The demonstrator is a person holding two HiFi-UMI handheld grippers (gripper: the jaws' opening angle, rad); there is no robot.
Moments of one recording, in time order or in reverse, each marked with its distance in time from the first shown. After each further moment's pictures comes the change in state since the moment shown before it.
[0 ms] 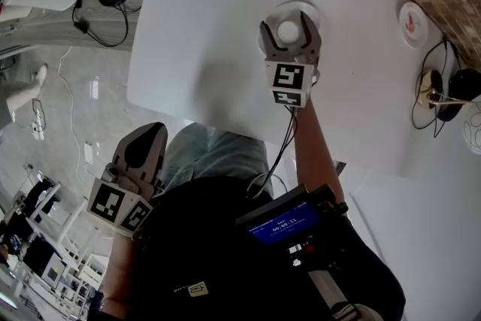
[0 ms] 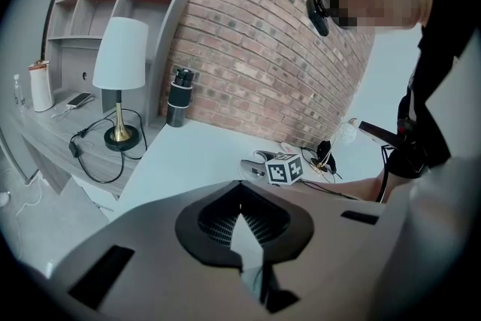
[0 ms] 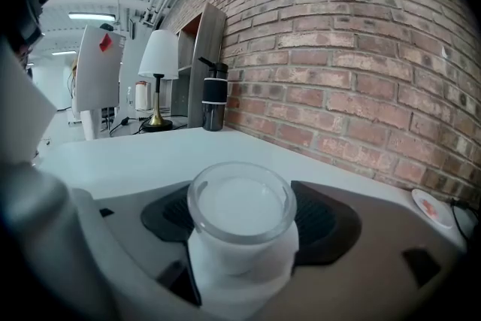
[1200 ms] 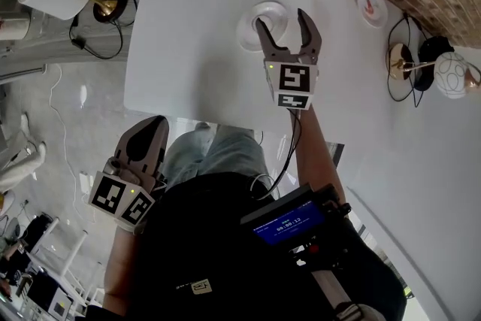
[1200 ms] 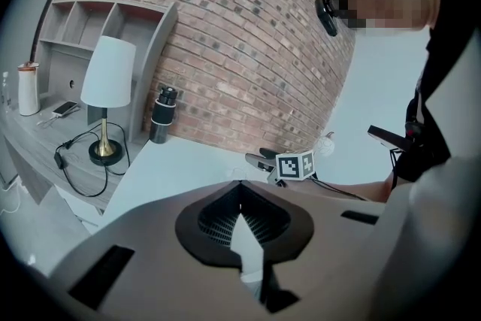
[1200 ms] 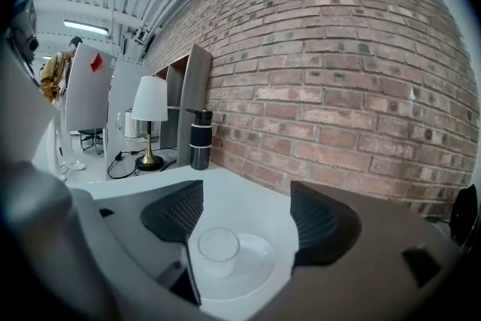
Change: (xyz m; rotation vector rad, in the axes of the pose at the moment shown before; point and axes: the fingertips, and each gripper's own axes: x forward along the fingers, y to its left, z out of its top) left arm -0.026 -0.028 0.019 0.032 -0.121 -0.121; right arm -0.088 -0.033 0.087 0.040 -0.139 -0.102
